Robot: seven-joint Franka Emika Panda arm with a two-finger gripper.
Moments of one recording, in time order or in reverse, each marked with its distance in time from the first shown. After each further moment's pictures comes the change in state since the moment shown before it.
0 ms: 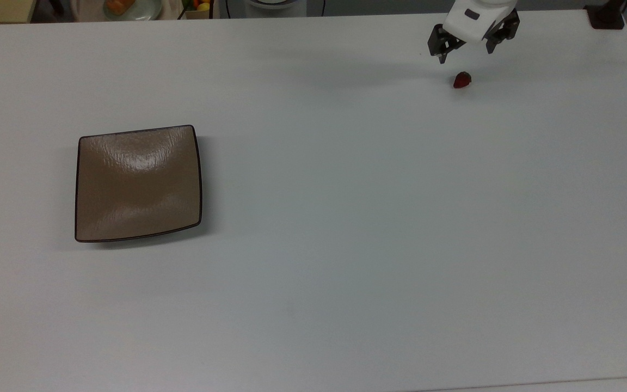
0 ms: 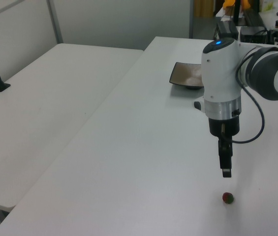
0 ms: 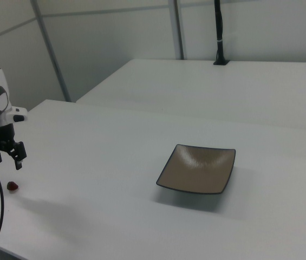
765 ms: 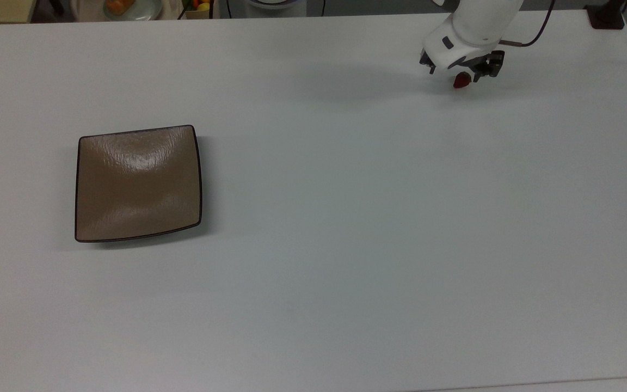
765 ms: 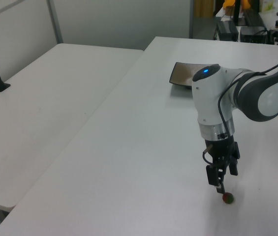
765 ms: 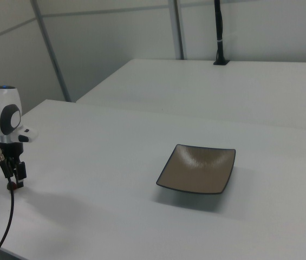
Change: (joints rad) arm 0.000 0.122 -0.005 -0.015 0.000 0.047 0.398
